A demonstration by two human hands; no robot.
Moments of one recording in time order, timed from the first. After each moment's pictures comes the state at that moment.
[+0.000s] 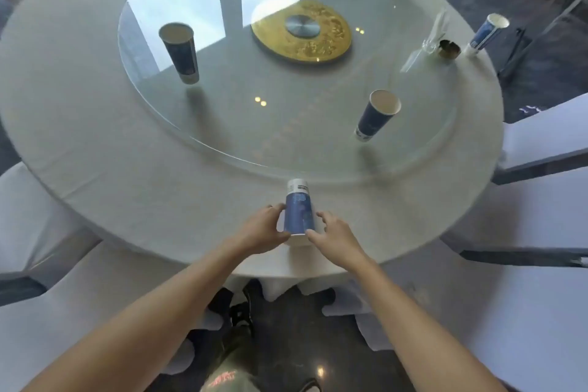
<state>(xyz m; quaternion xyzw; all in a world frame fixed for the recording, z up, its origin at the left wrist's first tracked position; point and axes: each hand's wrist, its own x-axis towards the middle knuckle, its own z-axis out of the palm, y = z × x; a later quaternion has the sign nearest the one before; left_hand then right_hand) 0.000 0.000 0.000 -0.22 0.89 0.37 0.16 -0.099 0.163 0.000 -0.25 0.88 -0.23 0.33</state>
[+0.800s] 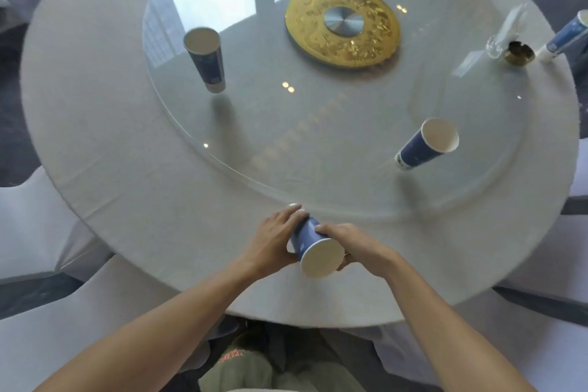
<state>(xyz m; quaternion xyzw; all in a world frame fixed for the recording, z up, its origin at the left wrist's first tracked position) -0.032 -0.076 -0.042 -0.18 0.93 0.34 0.02 -0.181 0.067 0.023 -0.12 0.75 -0.29 0.58</state>
